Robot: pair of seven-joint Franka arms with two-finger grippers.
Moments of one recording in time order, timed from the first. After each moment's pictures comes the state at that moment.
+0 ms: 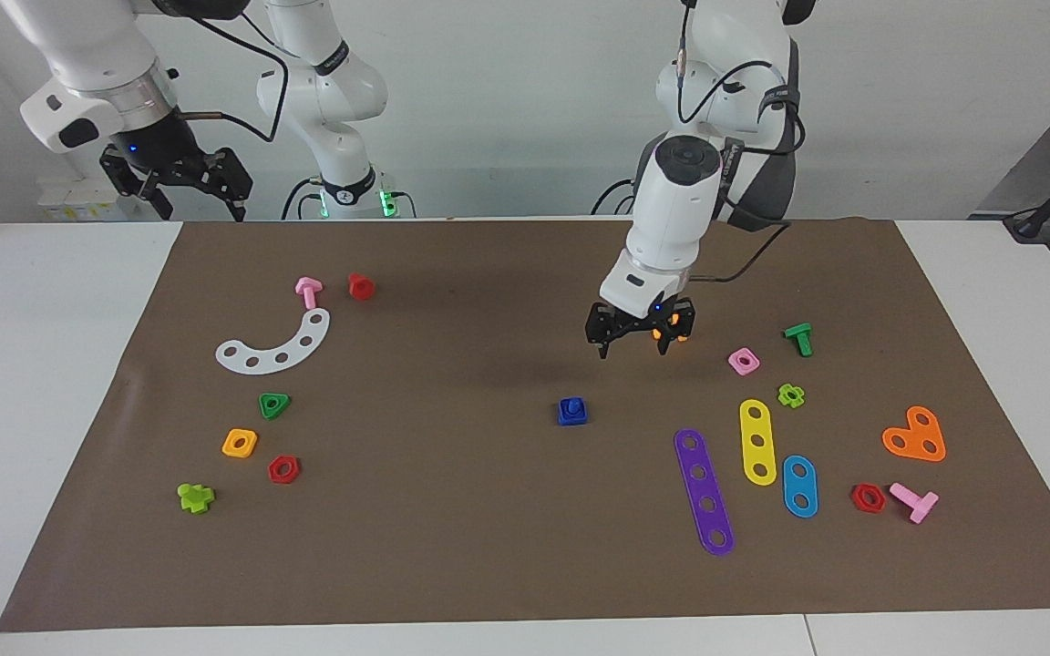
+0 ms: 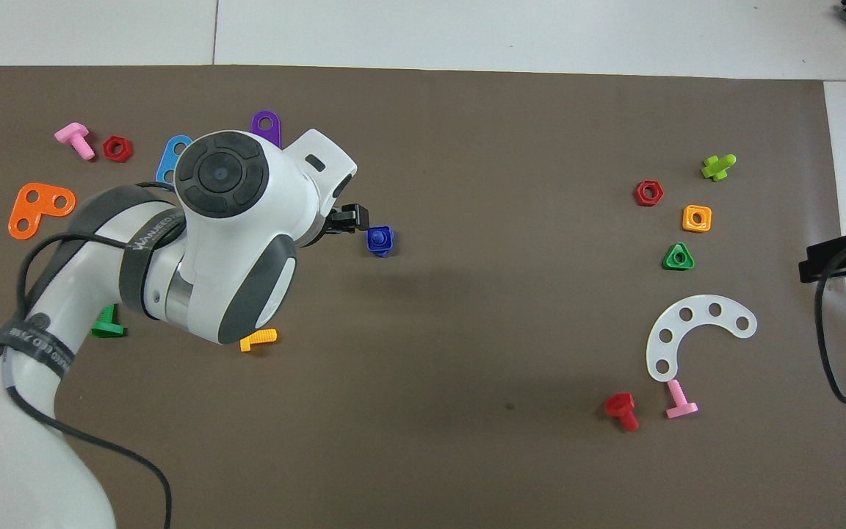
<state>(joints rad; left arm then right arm) -0.56 0.27 0.07 -1.73 -0.02 2.13 -0.48 0.07 -0.05 -0.10 -1.54 -0.03 1.42 0.01</state>
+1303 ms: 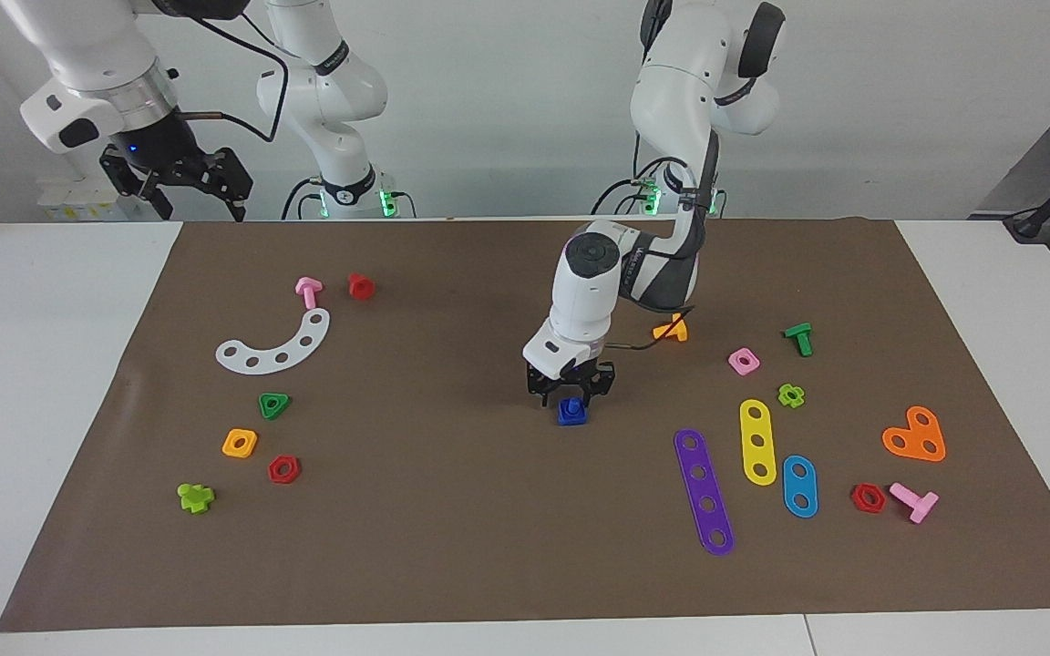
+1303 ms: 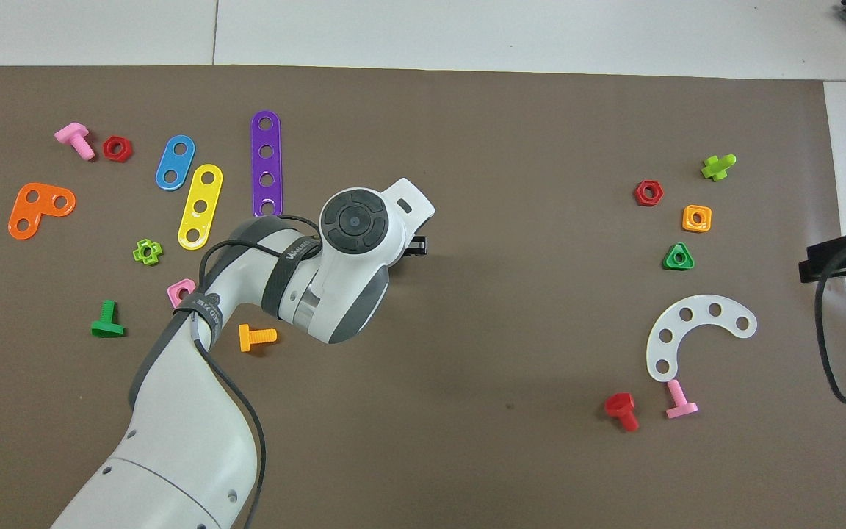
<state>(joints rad) -0.67 0.51 0.08 -1.72 -0.03 2.34 -0.48 0.07 -0.05 -0.10 -1.54 -0.03 1.42 0.01</state>
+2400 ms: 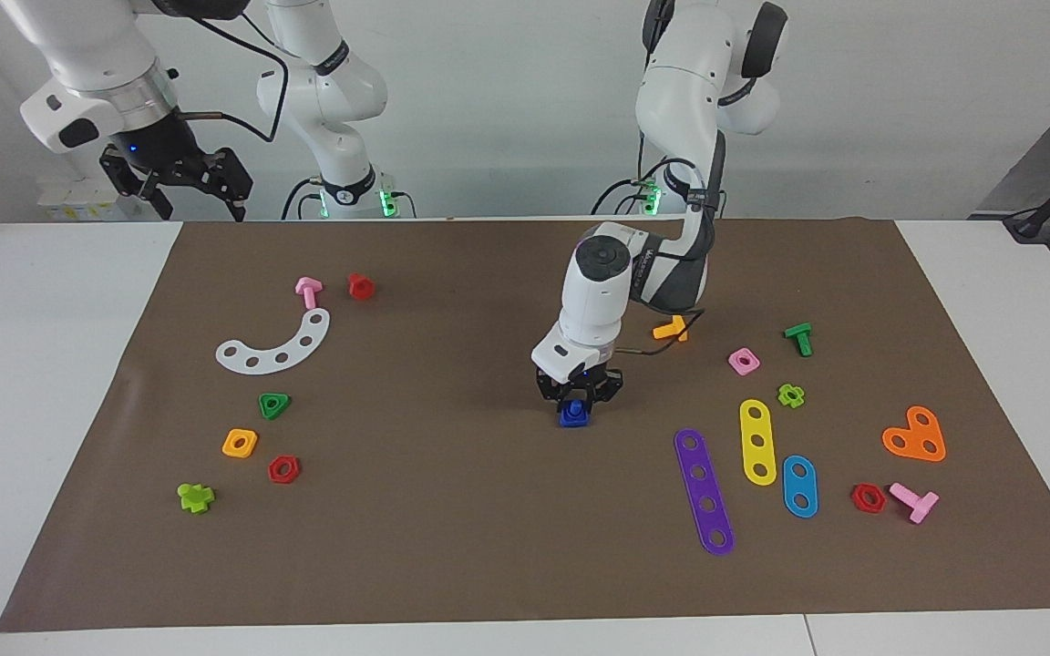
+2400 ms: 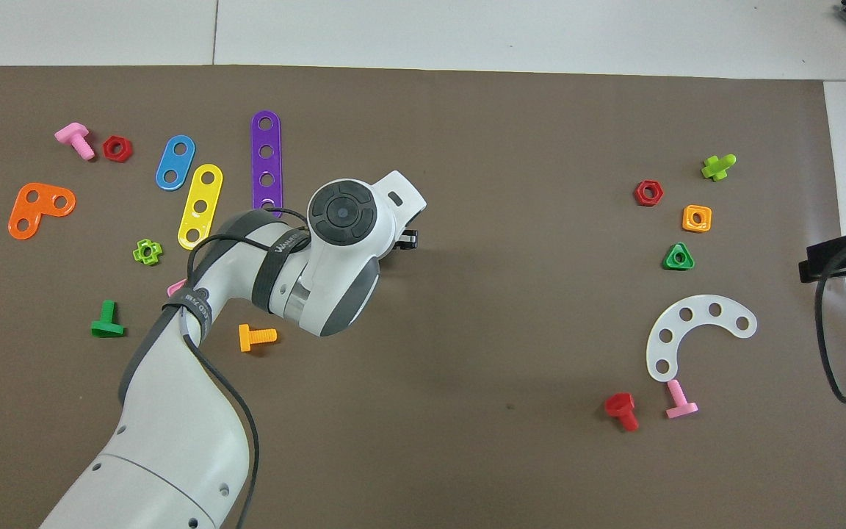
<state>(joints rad) -0.66 0.51 0.09 -1.71 -0.03 2.34 -0.44 0.07 -0.05 -0.10 -1.54 -0.03 1.42 0.01</state>
